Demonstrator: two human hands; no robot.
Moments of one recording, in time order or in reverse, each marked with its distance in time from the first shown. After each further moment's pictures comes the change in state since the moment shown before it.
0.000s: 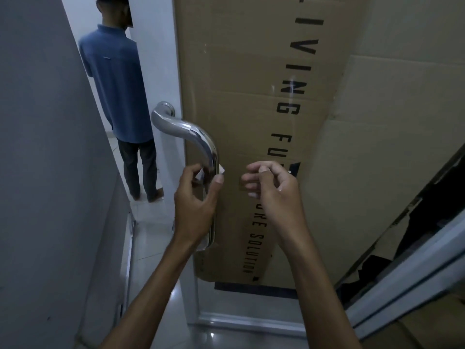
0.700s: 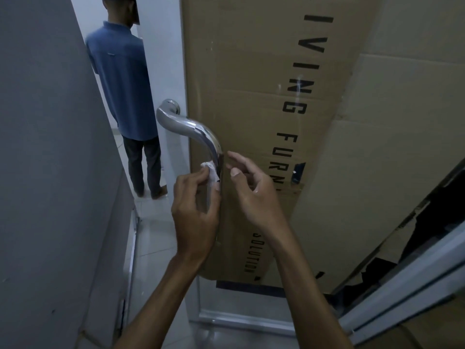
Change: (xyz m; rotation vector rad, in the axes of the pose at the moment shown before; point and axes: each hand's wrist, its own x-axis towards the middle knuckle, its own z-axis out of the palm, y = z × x) left_hand -0.024 0.003 -0.004 0.189 0.179 0.218; right_hand 0.004 0.008 0.027 -0.059 -0.268 -0.066
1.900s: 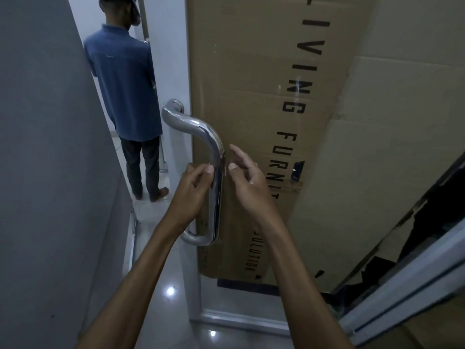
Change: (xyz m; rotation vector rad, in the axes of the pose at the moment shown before) left_hand 0.053 -0.034 -0.006 -0.223 -0.534 -0.292; right_hand 0.022 0.008 0.012 0.072 0.023 0.082
